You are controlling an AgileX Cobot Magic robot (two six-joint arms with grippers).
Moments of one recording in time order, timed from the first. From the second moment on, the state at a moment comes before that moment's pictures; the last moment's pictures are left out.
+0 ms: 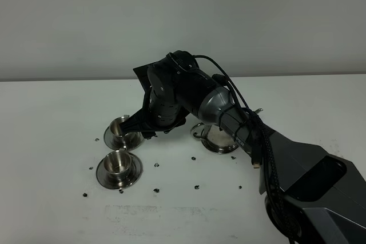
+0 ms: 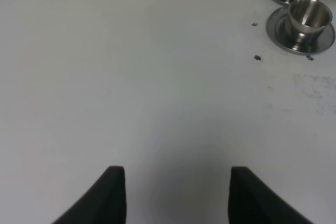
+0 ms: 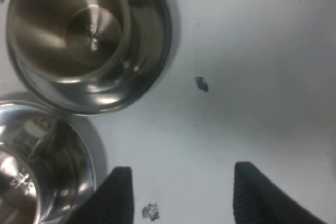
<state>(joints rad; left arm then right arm) 0.09 -0.01 -0.45 0.01 1.06 0.01 0.73 2.64 -2.58 -0.05 1.20 0.24</state>
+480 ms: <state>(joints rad) 0.09 -0.01 -0.45 0.01 1.06 0.01 0.73 2.64 -2.58 -0.19 1.18 0.42</state>
